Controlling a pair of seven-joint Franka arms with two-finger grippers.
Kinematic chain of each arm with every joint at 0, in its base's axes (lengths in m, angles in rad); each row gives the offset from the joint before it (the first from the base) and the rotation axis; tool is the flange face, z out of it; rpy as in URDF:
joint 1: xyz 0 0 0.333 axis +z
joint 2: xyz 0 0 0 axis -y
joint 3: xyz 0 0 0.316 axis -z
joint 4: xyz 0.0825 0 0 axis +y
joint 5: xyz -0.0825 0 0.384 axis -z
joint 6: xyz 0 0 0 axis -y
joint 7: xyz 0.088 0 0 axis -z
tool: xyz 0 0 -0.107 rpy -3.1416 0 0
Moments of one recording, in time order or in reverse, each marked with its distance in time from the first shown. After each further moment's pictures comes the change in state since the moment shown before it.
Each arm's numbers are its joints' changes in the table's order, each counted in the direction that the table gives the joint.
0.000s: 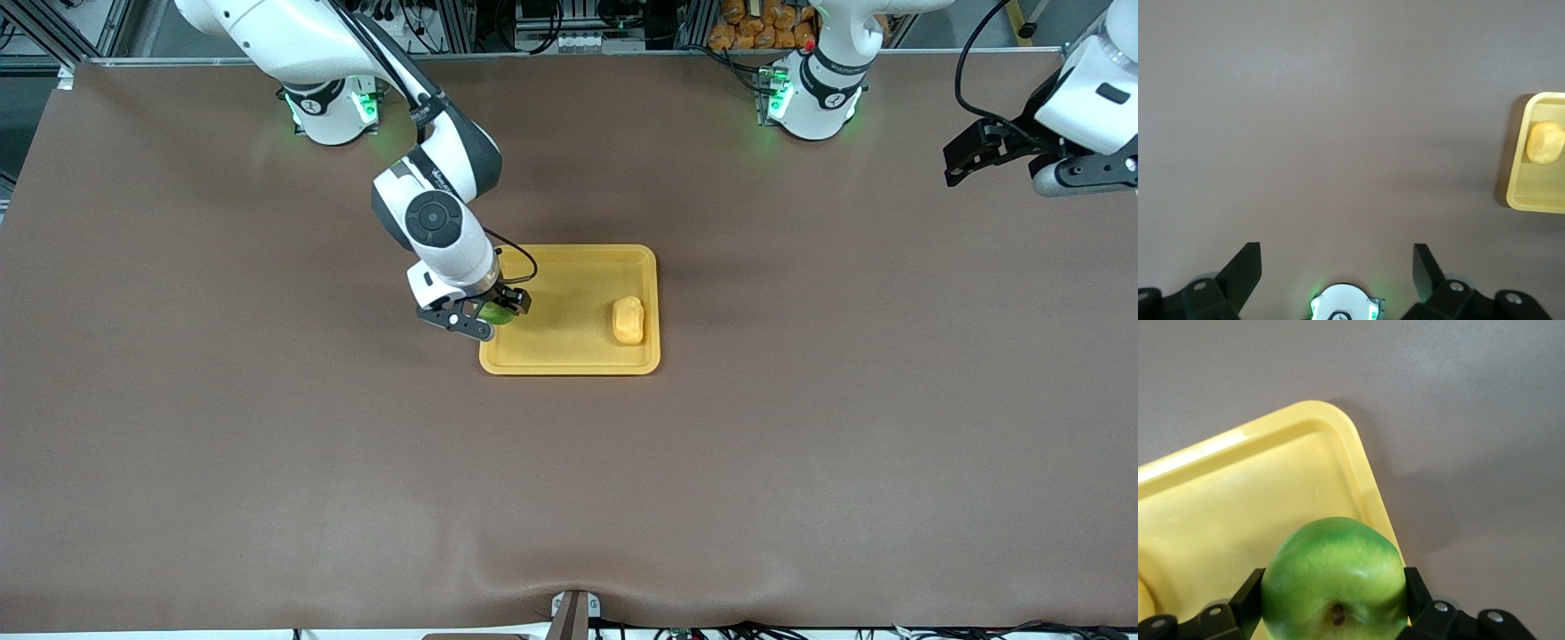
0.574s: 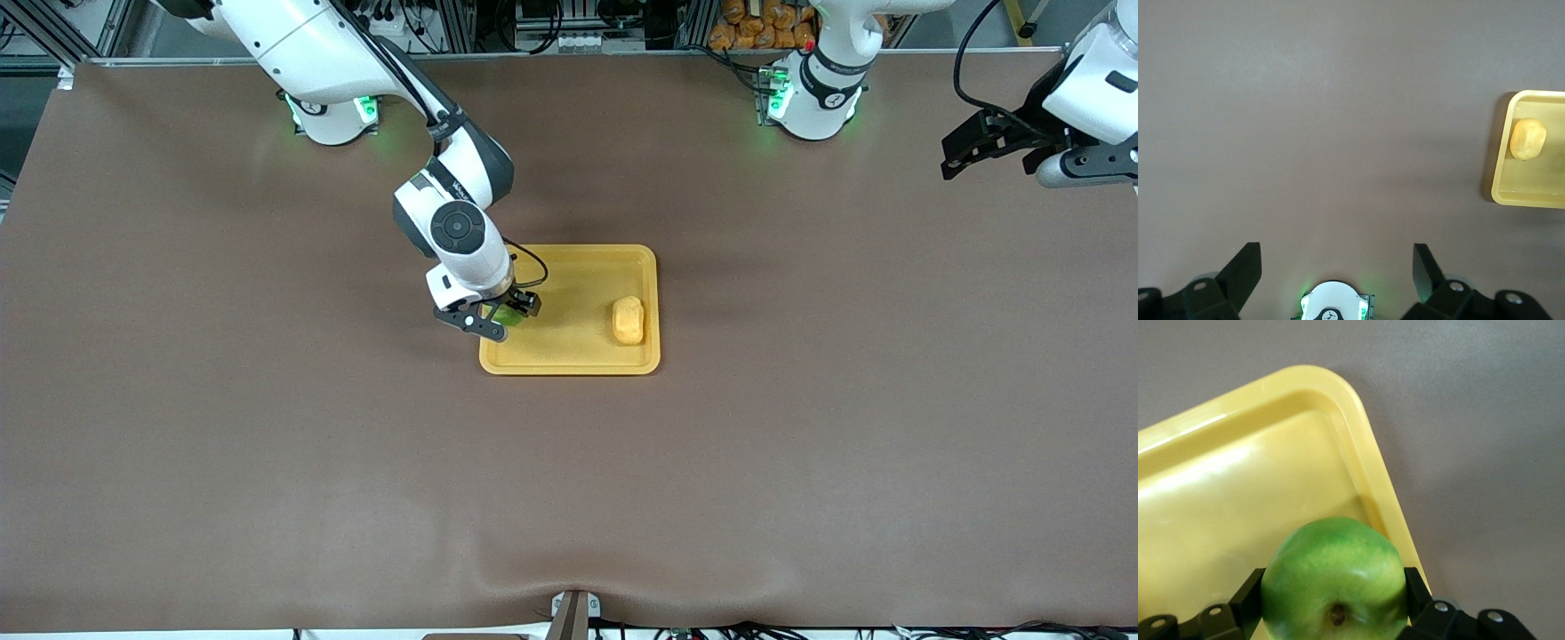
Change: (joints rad) left arm -0.013 0.007 -0.013 0.002 0.030 -0.003 0.001; right arm 0.023 -0.069 0.002 -0.001 0.025 0.047 0.049
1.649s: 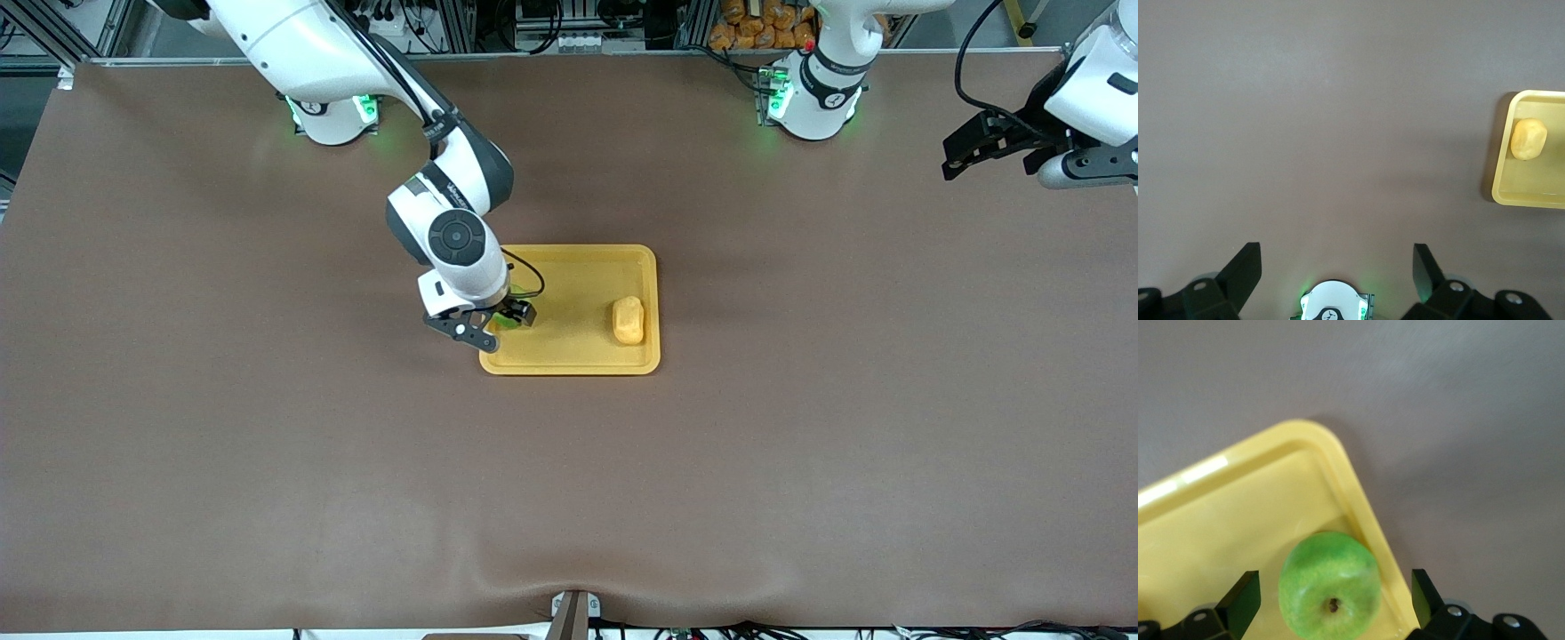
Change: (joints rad) left arm 0.001 0.000 -0.003 0.002 0.001 0.000 0.000; right arm -0.016 0.019 0.019 -0.136 0.018 -0.211 0.044
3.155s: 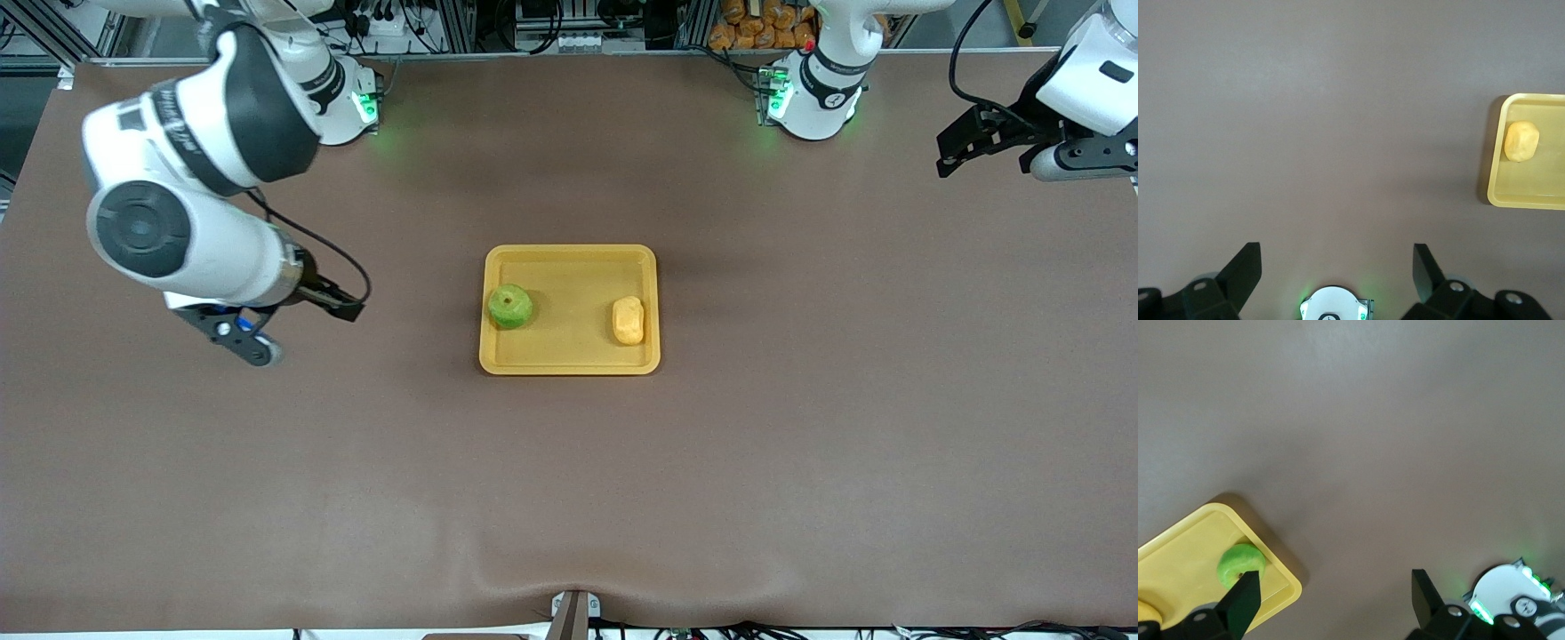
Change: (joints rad) left arm -0.002 0.009 0.017 -0.003 0.000 0.014 0.000; right arm -0.317 0.147 0.000 -0.451 -0.041 -0.761 -0.238
